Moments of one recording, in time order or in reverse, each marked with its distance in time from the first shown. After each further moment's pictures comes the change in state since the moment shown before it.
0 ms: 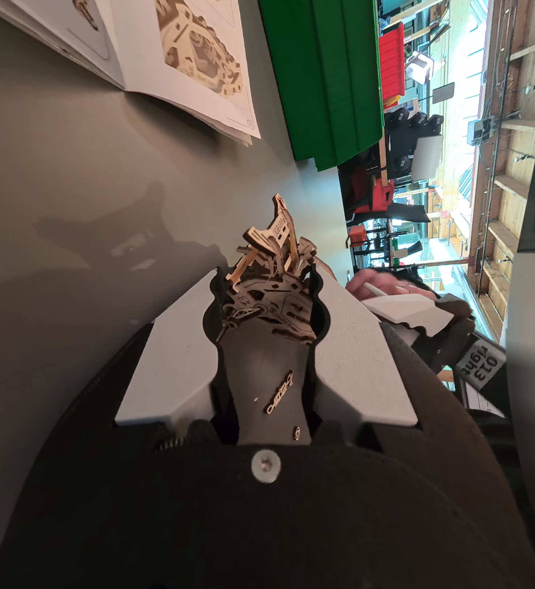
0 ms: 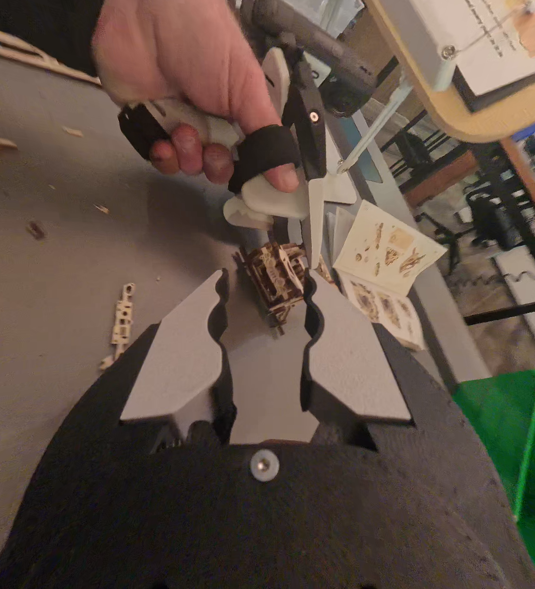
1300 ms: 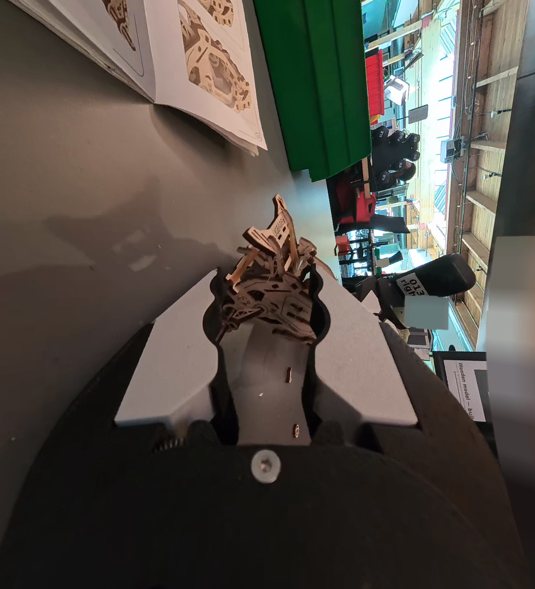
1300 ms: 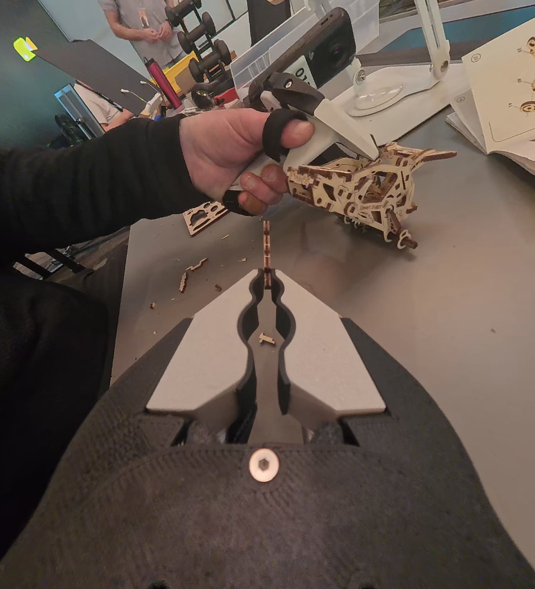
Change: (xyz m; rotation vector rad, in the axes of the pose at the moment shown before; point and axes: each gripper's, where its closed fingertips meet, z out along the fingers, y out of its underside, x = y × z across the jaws) left arm -0.005 -0.005 -0.011 0.037 0.051 -0.030; right arm -0.033 0.012 -0.045 0.254 -0.458 0.917
